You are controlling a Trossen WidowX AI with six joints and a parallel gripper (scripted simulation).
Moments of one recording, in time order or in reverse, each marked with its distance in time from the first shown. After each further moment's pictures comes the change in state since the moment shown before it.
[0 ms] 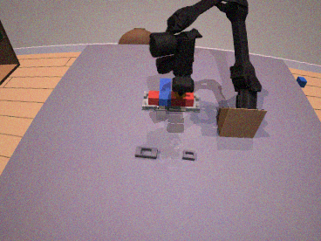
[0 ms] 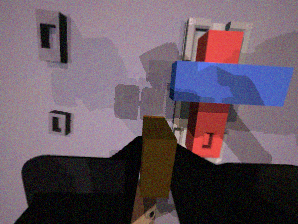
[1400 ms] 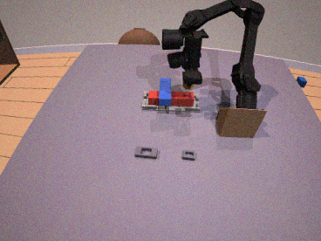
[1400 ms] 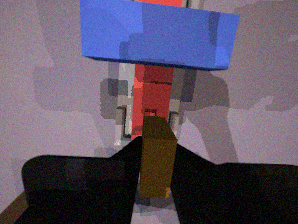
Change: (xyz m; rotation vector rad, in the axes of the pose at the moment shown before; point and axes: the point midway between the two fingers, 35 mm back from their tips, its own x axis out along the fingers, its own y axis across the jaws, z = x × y) arm 0.021 -0.090 -0.034 -0.036 0.017 -0.065
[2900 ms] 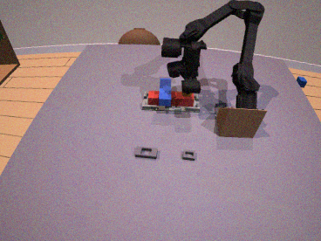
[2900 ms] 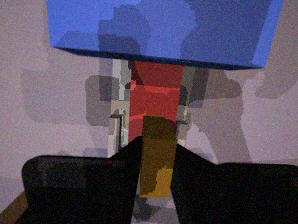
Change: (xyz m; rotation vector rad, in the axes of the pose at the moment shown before) arm 0.039 -0.001 0.001 -0.001 -0.003 -0.001
